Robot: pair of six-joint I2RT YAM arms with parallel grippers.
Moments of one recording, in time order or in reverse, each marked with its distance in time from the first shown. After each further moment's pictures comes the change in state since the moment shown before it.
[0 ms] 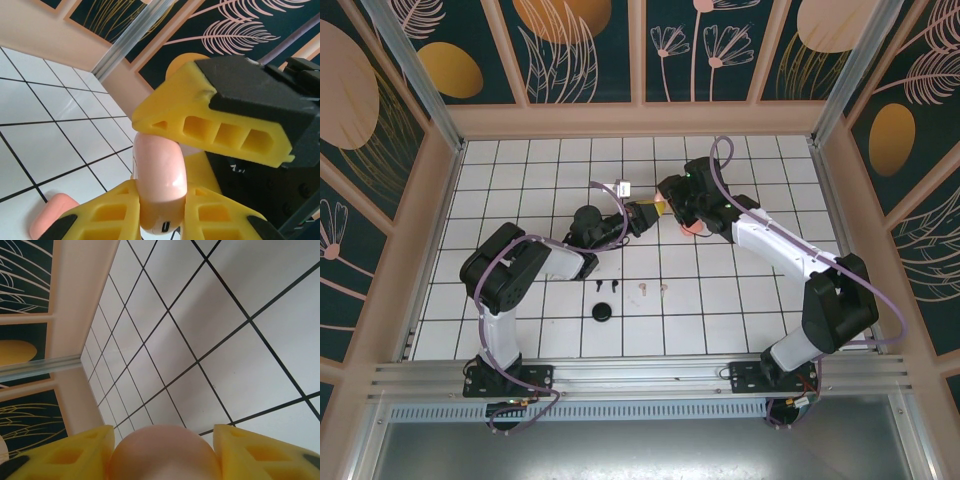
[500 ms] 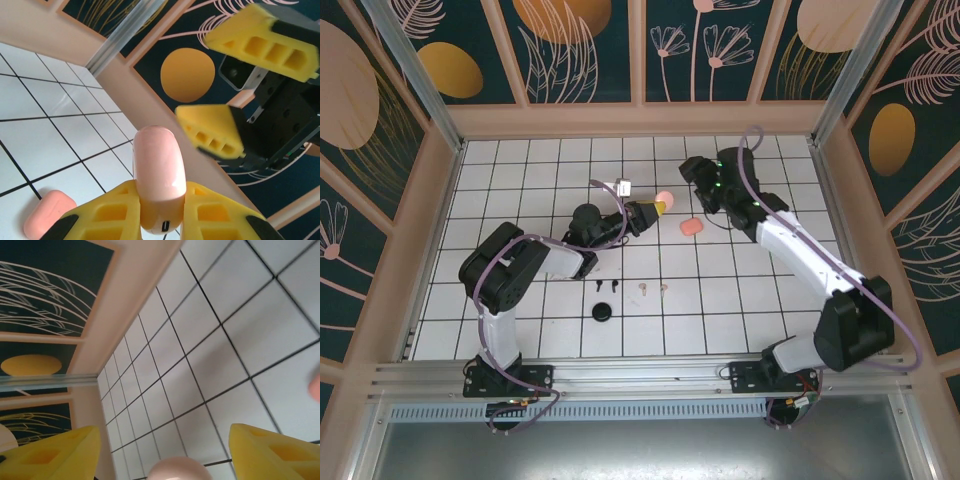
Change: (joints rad) left arm 0.021 -0.006 0.007 -0.016 0.064 -0.011; right arm -0.151 -0.158 -0.051 0.039 -0.032 -0.227
